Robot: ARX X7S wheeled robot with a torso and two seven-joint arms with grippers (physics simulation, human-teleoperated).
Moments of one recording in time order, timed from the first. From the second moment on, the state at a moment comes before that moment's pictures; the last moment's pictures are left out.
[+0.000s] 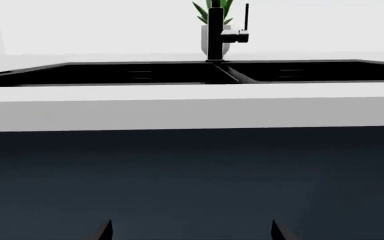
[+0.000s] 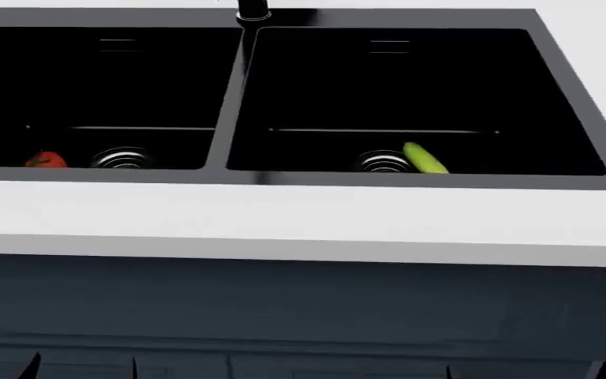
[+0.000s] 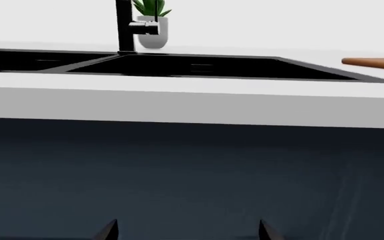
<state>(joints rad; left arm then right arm) 0.01 -0.10 0.12 0.02 -0.09 0.04 -0.10 0.00 0.09 -0.12 -0.02 0.06 0.01 0.12</state>
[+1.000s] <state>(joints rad) -0.73 -0.32 0.10 0.13 -0.35 -0.74 -0.03 0.88 0.40 -0.23 -0.26 0.18 1.03 0.00</state>
